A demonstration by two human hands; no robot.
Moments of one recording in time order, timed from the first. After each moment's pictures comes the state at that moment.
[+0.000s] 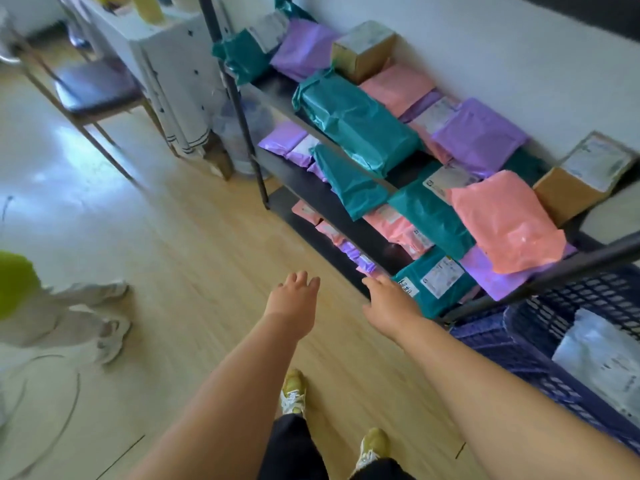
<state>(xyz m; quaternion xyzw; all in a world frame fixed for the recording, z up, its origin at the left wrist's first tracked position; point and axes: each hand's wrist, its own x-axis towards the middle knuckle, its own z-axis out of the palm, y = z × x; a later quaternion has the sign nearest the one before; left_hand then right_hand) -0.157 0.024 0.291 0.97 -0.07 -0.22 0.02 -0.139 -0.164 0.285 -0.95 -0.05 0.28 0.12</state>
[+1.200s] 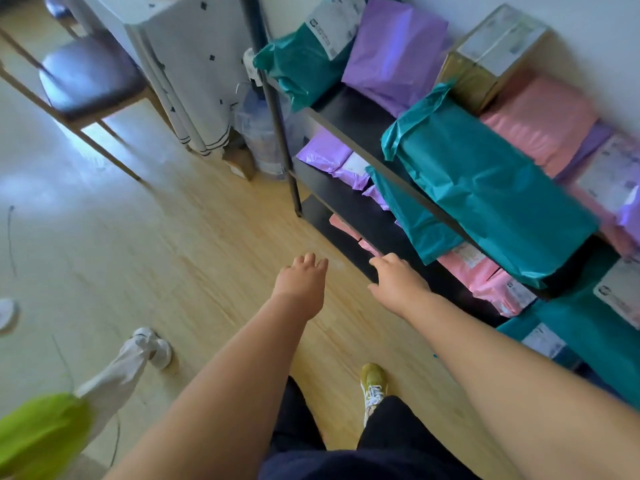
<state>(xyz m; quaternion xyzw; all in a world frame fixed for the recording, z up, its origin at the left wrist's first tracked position) 0.105 0.201 0.244 0.96 -0.06 -0.28 0.01 0.130 0.019 0.242 -0.94 -0.05 0.33 0.09</state>
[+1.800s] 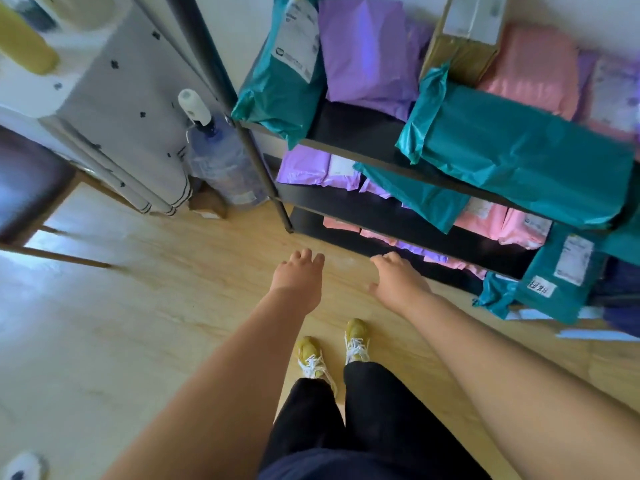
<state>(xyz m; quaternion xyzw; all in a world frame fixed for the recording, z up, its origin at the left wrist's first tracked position) 0.224 0.327 0.246 0.92 -0.26 -0.29 -0.05 0.159 0.152 0.237 -0.92 0.17 0.31 0.19</state>
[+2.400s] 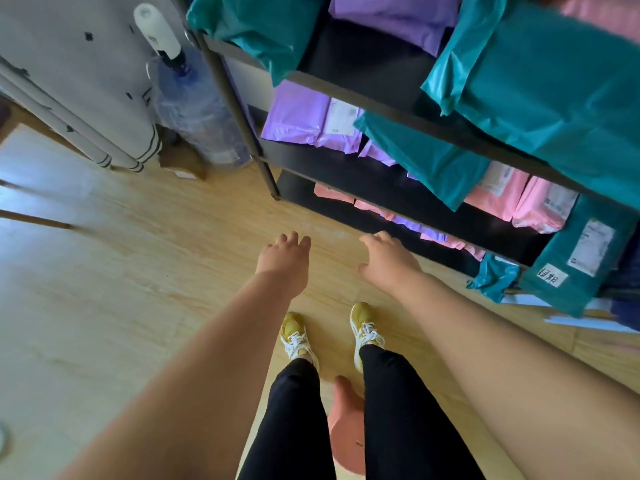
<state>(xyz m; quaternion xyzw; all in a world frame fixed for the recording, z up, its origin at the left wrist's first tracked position) 0.235 0.327 0.157 0.92 -0.23 -0.33 -0.06 0.182 0.148 0.166 -0.91 0.14 0.34 0.17</state>
